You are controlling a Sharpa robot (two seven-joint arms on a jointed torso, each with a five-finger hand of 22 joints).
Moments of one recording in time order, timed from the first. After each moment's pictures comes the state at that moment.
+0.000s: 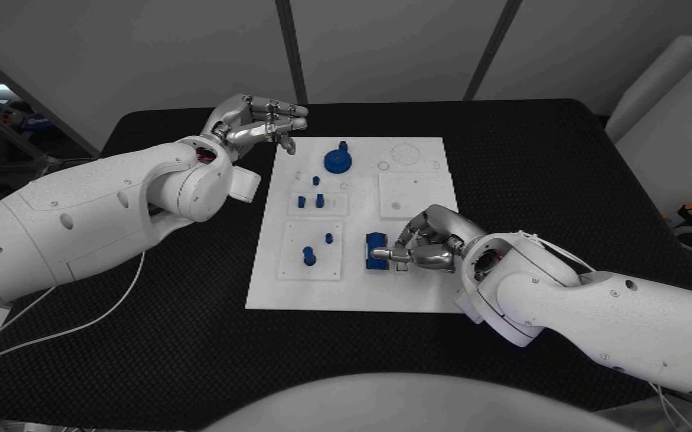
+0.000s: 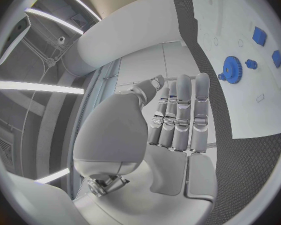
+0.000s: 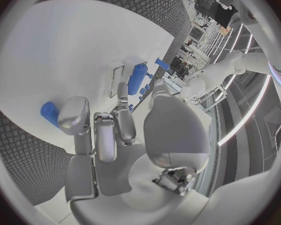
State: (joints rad) left arm 1.10 -0.87 0.10 1.42 -0.27 -0.27 0.28; left_hand 1.35 -0.18 0.50 -0.05 0.15 1.08 0.17 0.08 0.07 1.08 0.11 0.28 0.07 1.15 0.02 0.96 0.35 0.15 1.03 0.13 0.65 0.87; right arm 0.91 -0.86 0.04 1.86 -1.28 -0.47 -0.57; right_hand 1.09 -0.16 -0.19 0.30 0.13 1.04 0.05 0.50 0.29 1.44 -0.02 1.32 1.31 1.47 -0.08 1.57 1.31 0.12 1.33 0.03 1.30 1.03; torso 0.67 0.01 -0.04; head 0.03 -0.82
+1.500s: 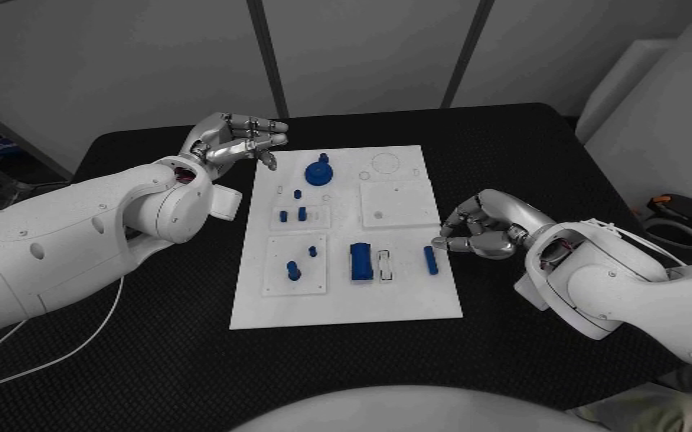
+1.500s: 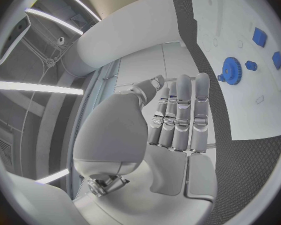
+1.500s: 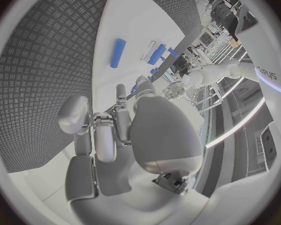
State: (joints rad) left arm 1.10 -0.86 0.09 1.41 -0.27 -0.27 0.28; left_hand 1.35 -0.18 0.50 -0.05 0.15 1.08 0.17 0.08 0.07 1.08 0.11 0.28 0.07 1.15 0.02 0.96 0.35 0.15 1.03 0.13 0.65 0.87; right arm 0.95 -1.16 0.05 1.93 -1.33 -0.47 -0.38; right_hand 1.36 -0.04 -0.17 0.27 0.39 1.04 0.07 0.36 0.23 1.44 0.00 1.32 1.31 1.47 -0.07 1.57 1.31 0.12 1.32 0.04 1.28 1.03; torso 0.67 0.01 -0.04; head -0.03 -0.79
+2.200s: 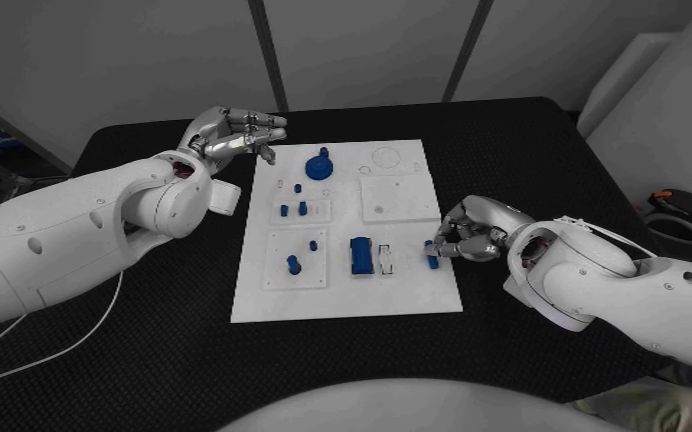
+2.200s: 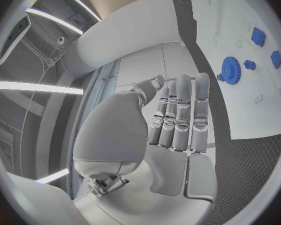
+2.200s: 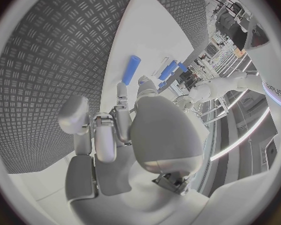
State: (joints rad) left arm 1.10 -0.86 0.09 1.41 -0.27 -0.27 0.28; left_hand 1.35 -0.18 0.50 -0.05 0.15 1.08 0.17 0.08 0.07 1.08 0.11 0.28 0.07 1.15 0.02 0.96 0.35 0.15 1.03 0.13 0.65 0.87; right arm 0.93 -1.09 0.05 1.87 -1.41 -0.38 -0.47; right_hand 1.35 -0.05 -0.19 0.29 0.40 1.08 0.06 0.35 0.23 1.44 -0.01 1.30 1.31 1.47 -0.07 1.57 1.31 0.12 1.32 0.04 1.28 1.03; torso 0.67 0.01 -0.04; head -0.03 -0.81
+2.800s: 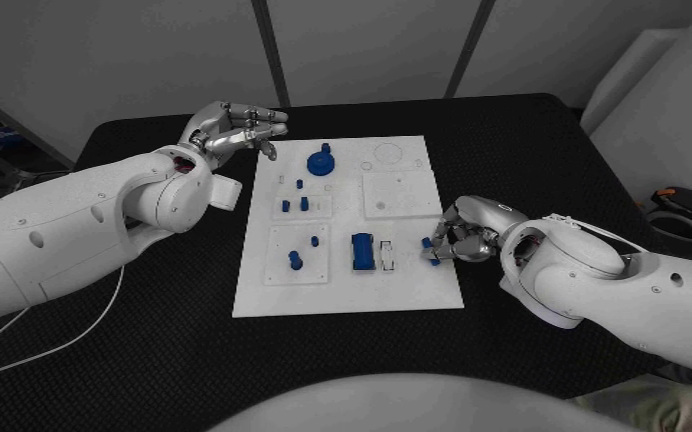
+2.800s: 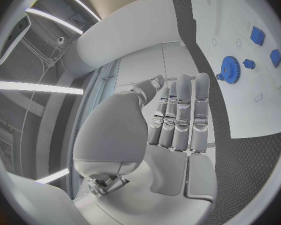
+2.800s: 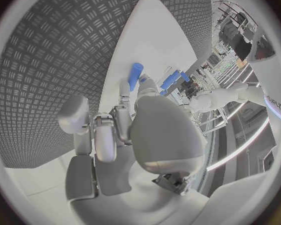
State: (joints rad) left arm 1.10 -0.86 0.09 1.41 -0.27 -0.27 0.28; left_hand 1.35 -0.18 0.50 -0.05 0.15 1.08 0.17 0.08 0.07 1.08 0.11 0.28 0.07 1.15 0.02 0.96 0.35 0.15 1.03 0.13 0.65 0.87; right arm 0.92 -1.05 0.05 1.85 -1.53 -0.33 -0.52; right_hand 1.37 -0.08 -0.21 0.27 0.39 1.09 0.06 0.34 0.24 1.44 -0.01 1.30 1.31 1.47 -0.07 1.57 1.31 0.12 1.32 0.04 1.28 1.02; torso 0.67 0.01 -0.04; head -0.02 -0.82
